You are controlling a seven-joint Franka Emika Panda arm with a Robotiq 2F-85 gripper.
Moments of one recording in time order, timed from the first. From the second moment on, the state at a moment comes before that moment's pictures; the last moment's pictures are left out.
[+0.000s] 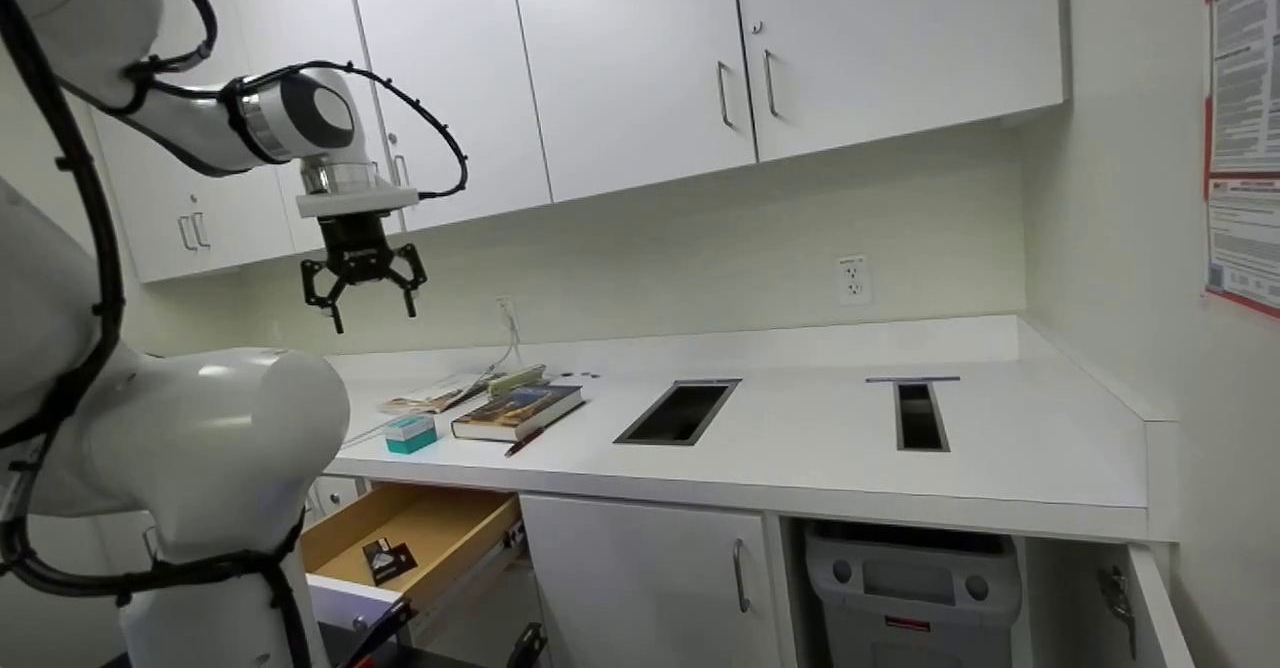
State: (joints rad) arm 0.33 -0.65 0.10 -2.46 0.01 1.79 -0.58
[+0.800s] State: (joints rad) arm 0.47 -0.62 0.21 -2.45 0.07 1.82 -0.62
